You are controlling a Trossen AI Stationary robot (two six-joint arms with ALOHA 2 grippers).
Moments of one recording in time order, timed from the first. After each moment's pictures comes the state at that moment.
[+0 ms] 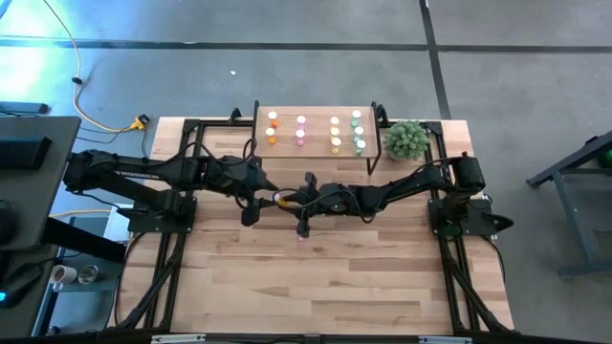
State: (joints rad) left arm 0.13 1.11 0.85 -0.35 0.01 -0.07; right arm 0.09 1.85 1.10 0.50 0.18 0.07
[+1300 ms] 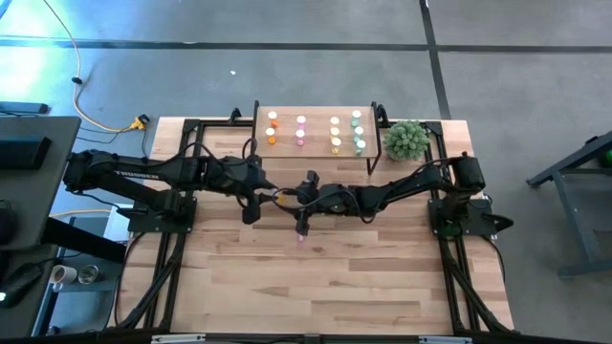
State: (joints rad) left arm 0.13 1.11 0.85 -0.37 -0.05 -0.07; right arm 0.09 1.85 1.10 0.49 0.25 0.05
